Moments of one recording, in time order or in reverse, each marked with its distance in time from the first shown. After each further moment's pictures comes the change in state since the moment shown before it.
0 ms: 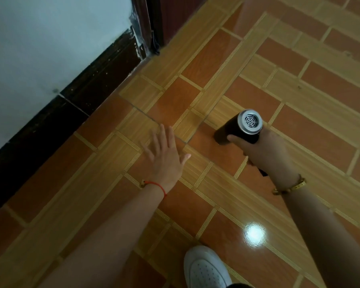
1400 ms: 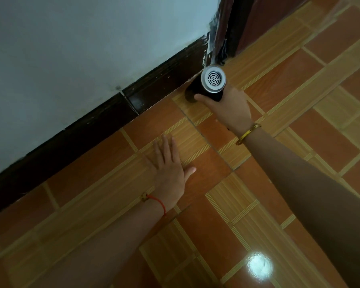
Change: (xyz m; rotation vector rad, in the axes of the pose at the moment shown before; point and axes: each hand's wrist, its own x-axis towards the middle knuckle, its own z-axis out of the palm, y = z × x) left_hand 0.006 -0.084 -0.015 0.063 -0.027 -0.305; right_hand 0.131 -0.198 0.113 0.079 -0.066 -0.458
